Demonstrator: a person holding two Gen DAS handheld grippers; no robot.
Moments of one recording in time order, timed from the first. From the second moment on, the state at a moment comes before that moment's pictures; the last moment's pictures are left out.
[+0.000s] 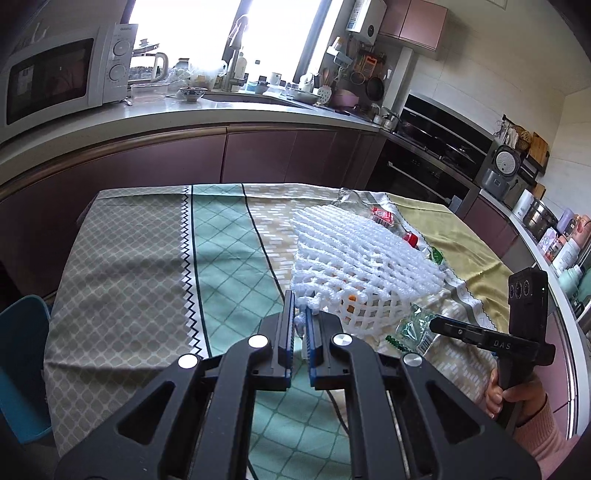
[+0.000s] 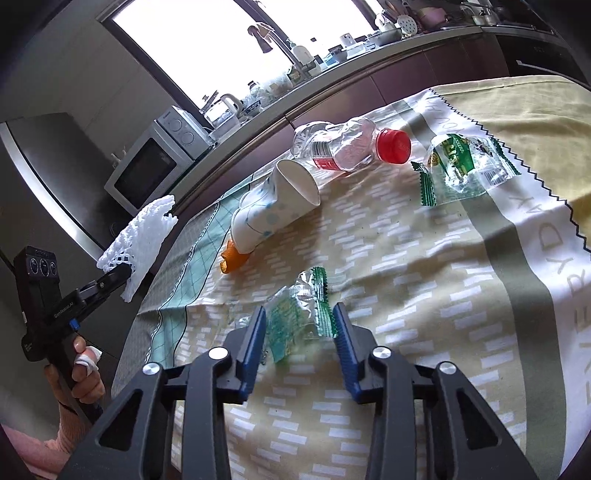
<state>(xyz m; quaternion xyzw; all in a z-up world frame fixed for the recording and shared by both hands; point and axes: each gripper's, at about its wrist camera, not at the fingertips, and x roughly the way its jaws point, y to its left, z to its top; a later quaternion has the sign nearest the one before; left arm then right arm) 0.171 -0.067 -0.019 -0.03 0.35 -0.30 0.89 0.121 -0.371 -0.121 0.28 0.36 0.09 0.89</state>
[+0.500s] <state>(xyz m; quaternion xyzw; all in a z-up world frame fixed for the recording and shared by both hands) 0.148 -0.038 -0.016 -0.03 0.34 -0.28 0.90 0.114 -0.355 -0.101 0.28 0.33 0.12 0.89</state>
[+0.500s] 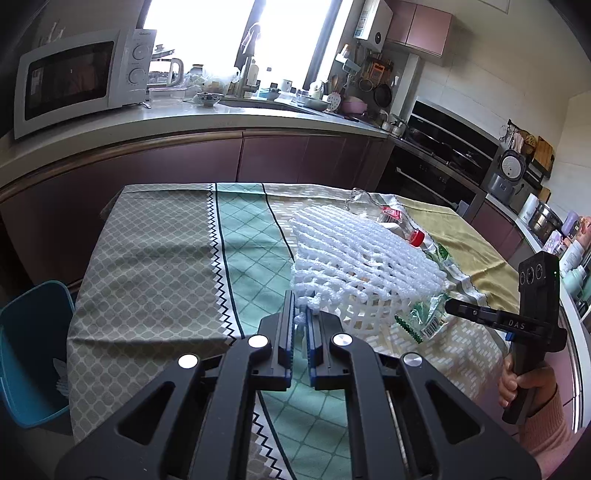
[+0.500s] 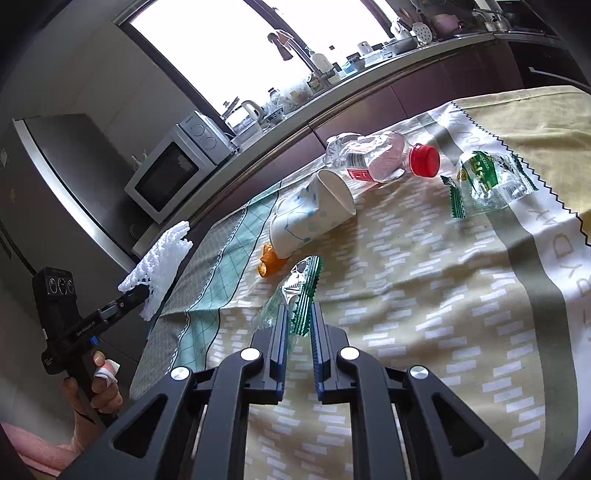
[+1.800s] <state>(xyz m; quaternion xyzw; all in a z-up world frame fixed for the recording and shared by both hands) 0.103 0.183 -0.005 -0.09 0.30 -0.08 0.95 0.231 -0.108 -0.050 0.17 0.36 0.38 0.84</state>
